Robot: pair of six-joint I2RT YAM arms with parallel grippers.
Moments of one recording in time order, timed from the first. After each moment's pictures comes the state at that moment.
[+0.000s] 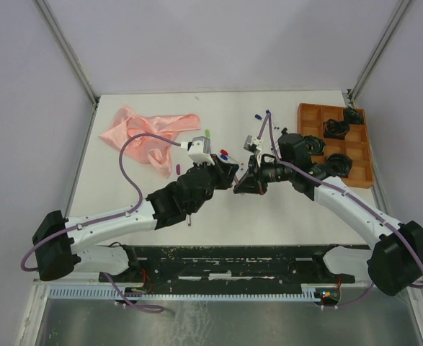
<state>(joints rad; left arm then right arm) -1.09 1.23 0.87 0.17 -0.54 -0.74 0.50 1.23 0.88 -0.24 -0.90 -0.06</state>
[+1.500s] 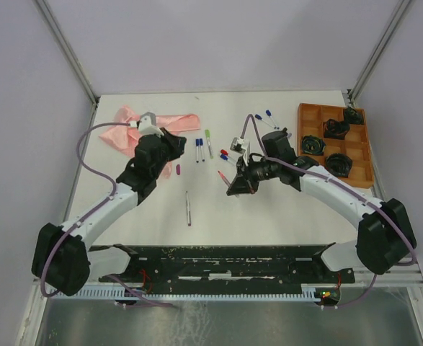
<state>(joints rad) -0.46 1.19 0.83 0.20 -0.21 -0.68 0.56 1.41 0.96 -0.29 -0.86 -0.06</state>
